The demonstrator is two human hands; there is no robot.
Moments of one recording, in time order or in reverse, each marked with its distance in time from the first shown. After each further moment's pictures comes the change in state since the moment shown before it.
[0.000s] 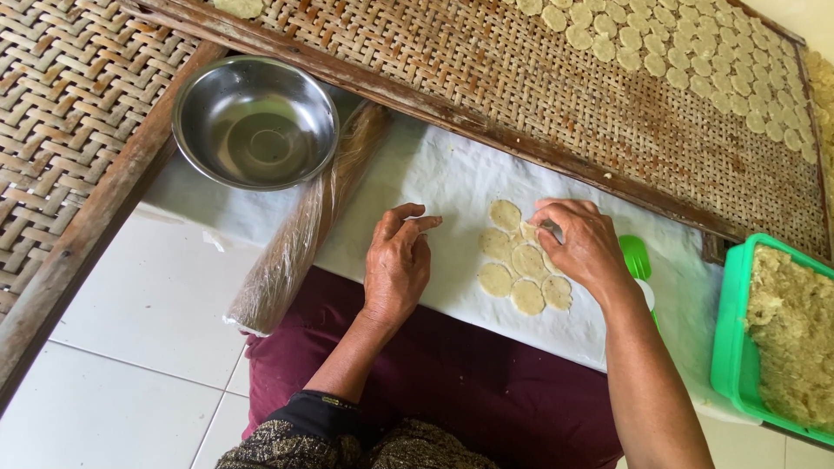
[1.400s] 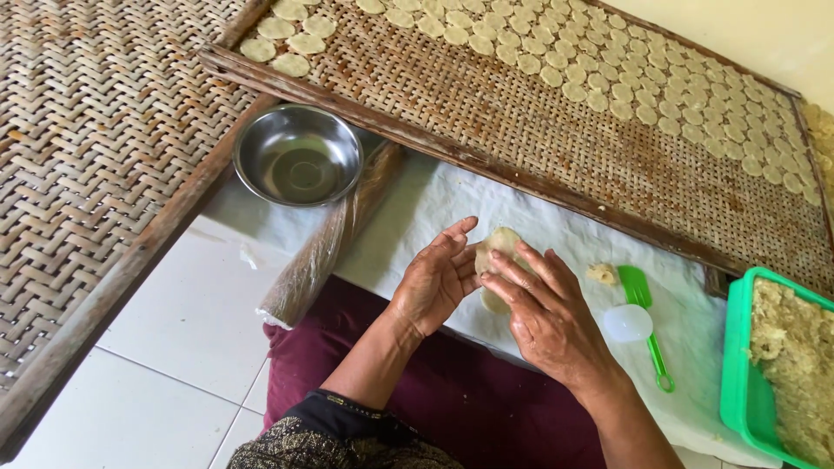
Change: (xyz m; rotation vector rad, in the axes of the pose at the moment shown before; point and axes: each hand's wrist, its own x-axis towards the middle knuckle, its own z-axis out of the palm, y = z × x) left_hand 0.007 0.038 0.009 -1.554 -0.393 -0.603; right_hand -0.062 -0.107 -0.053 -0.021 0.198 -0.435
